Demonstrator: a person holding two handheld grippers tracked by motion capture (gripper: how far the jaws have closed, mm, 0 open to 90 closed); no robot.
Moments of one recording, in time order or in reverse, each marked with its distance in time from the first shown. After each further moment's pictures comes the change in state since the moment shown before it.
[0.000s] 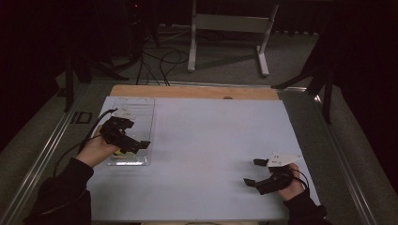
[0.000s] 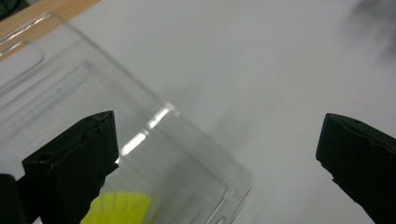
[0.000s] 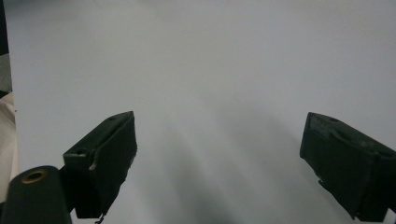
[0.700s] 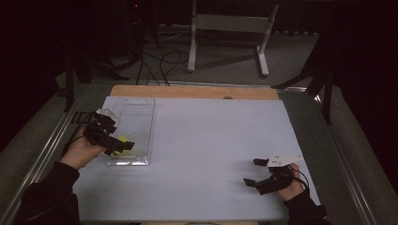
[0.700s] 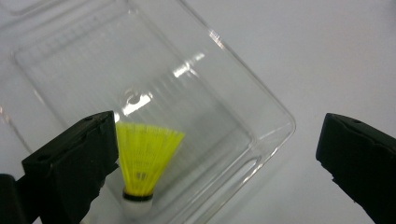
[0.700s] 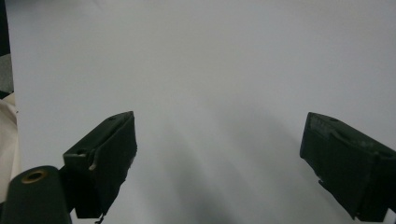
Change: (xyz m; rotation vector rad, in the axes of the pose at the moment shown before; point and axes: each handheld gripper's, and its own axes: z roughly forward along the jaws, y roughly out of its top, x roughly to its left) left arm 0.027 -0.028 -0.019 0.116 0.063 -0.171; right arm 0.000 0.001 0.000 -0.003 0.002 -0.002
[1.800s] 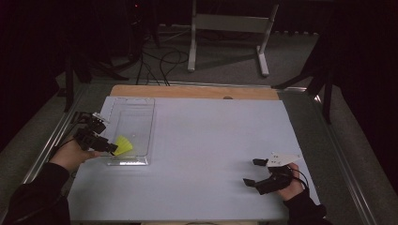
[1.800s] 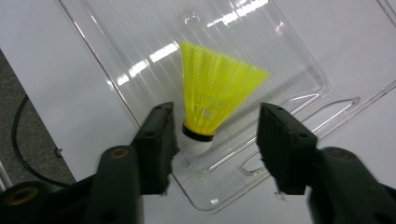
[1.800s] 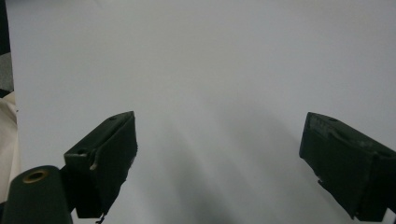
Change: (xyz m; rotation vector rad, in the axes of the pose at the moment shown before) left arm 0.032 -0.026 0.004 0.197 0.113 -0.107; right arm 0.000 0.000 0.001 0.004 0.005 -0.001
